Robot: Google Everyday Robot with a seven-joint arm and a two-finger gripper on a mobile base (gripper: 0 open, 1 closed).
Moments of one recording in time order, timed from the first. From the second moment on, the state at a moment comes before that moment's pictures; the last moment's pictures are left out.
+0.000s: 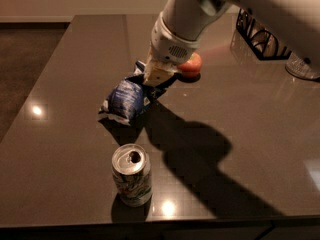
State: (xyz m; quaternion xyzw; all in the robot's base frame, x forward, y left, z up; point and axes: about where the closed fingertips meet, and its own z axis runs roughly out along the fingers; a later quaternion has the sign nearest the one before) arm 0.539 0.008 0.925 -0.71 0.66 0.08 0.22
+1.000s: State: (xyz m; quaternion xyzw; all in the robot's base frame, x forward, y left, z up) arm 0.488 -0.035 0.924 -0.71 0.65 0.13 0.24
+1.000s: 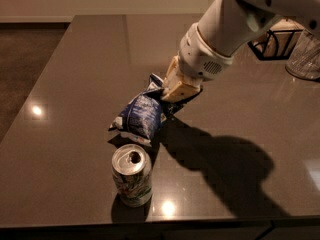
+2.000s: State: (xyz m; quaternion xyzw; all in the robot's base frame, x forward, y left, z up) arm 0.462 -0.066 0.916 -0.72 0.63 0.14 0.24
